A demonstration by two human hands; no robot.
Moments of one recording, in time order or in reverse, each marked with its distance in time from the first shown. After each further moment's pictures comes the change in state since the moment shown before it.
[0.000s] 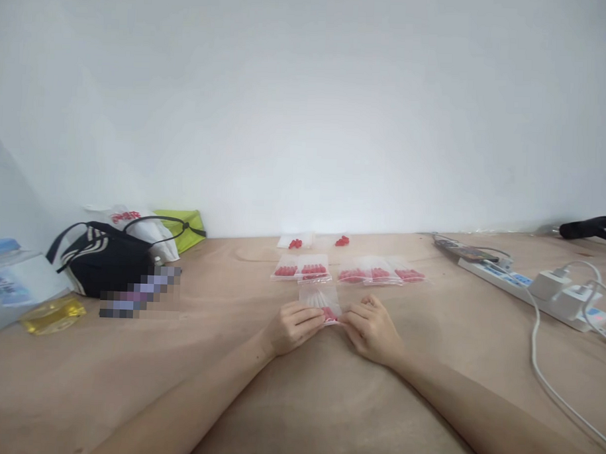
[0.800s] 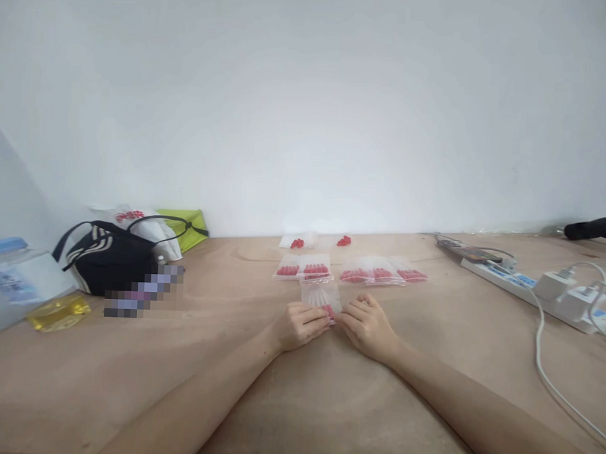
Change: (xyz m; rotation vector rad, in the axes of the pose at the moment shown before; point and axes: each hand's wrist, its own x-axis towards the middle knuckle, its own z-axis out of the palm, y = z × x) left_hand -0.002 -0.004 0.009 -0.012 -0.032 0.000; right_hand 0.002 0.006 0.013 -0.129 0.034 -0.114
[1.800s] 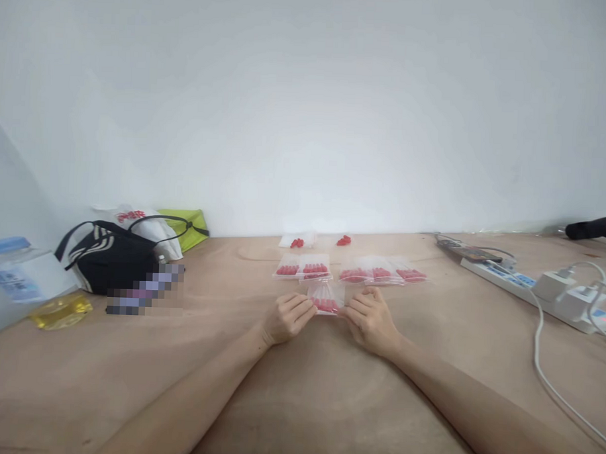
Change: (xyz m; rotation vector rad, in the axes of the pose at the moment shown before) left_hand 0.003 -0.010 -0.019 0.277 -0.015 0.101; right_hand 0.006 0.003 -0.011 -0.001 0.037 0.056
